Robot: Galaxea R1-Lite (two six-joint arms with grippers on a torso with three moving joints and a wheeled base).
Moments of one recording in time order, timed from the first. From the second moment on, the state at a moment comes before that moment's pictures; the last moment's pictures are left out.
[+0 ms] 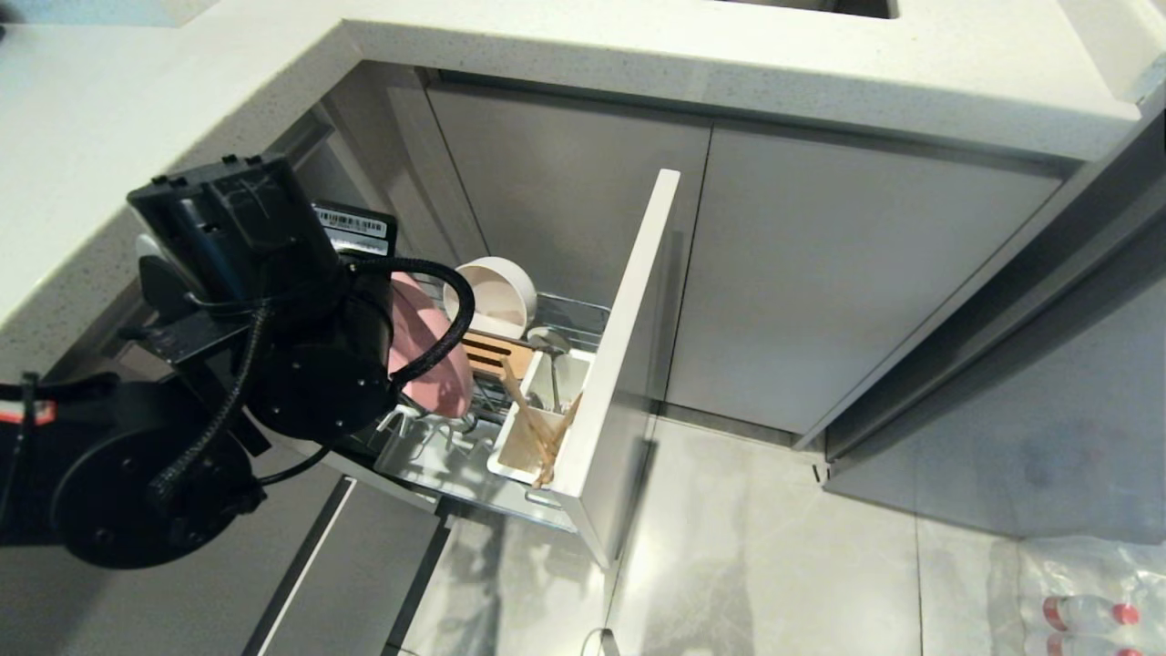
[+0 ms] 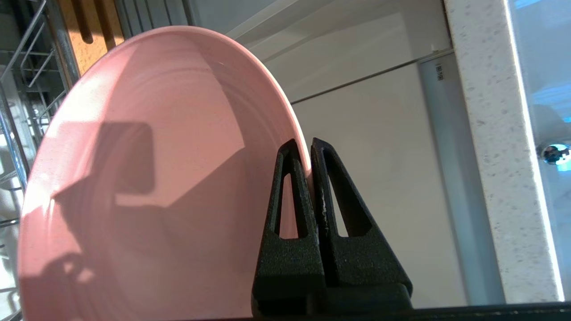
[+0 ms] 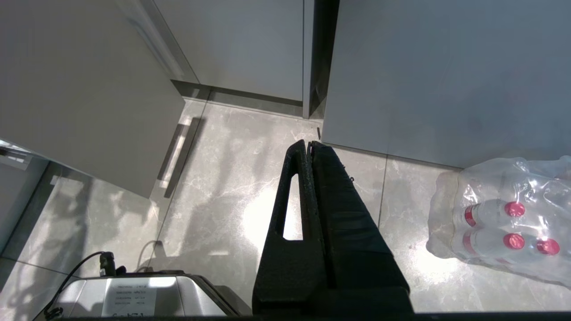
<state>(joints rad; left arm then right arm) -0.62 1.61 -0.91 -0.88 0.98 -1.04 0.00 0.00 0.00 0.00 -0.02 0.05</state>
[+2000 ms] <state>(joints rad) -0.60 1.73 -0.88 -0.98 1.00 -0.99 0.00 0.00 0.00 0.00 -0.02 0.05</state>
